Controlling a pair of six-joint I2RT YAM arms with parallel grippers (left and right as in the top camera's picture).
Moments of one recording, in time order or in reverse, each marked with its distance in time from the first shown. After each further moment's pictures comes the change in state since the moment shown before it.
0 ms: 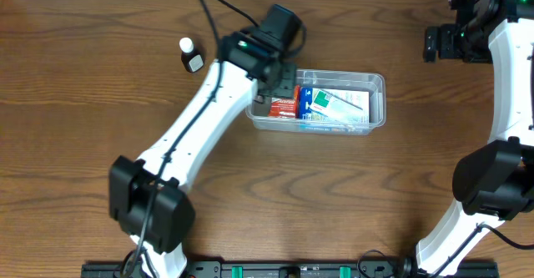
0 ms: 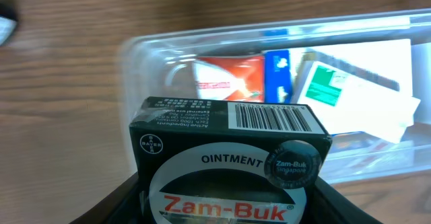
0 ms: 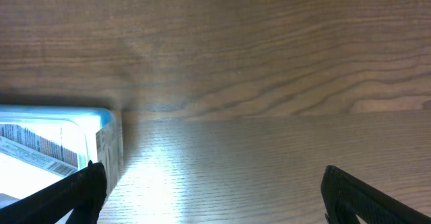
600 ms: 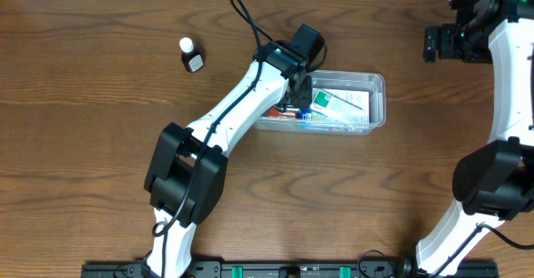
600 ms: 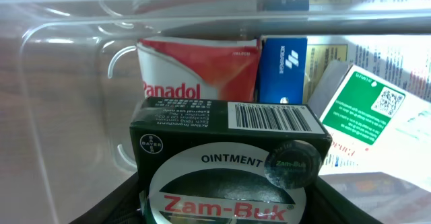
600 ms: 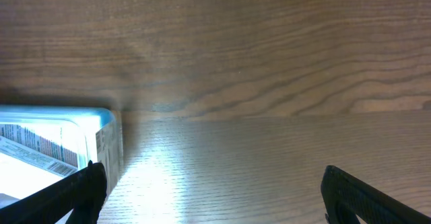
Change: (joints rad) left arm -0.048 0.204 0.000 0.080 0.000 -0.123; right arm 0.000 0.000 0.000 0.000 0.000 0.000
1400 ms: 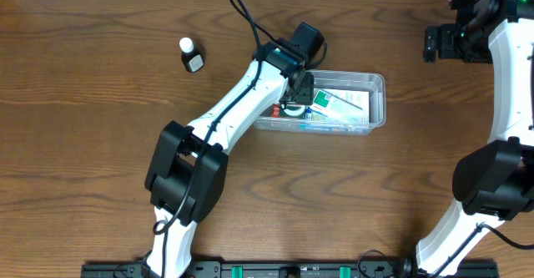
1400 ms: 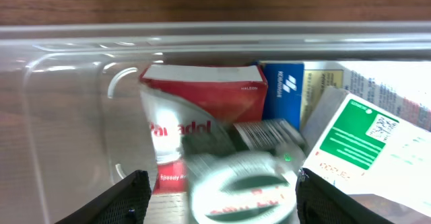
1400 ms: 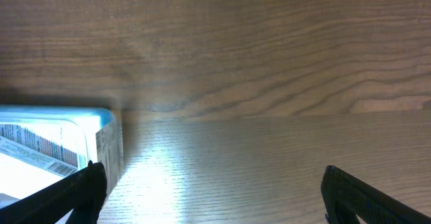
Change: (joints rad) left arm 0.013 0.007 0.000 0.041 -0.012 -0.003; right arm 0.000 0.000 0.000 0.000 0.000 0.000
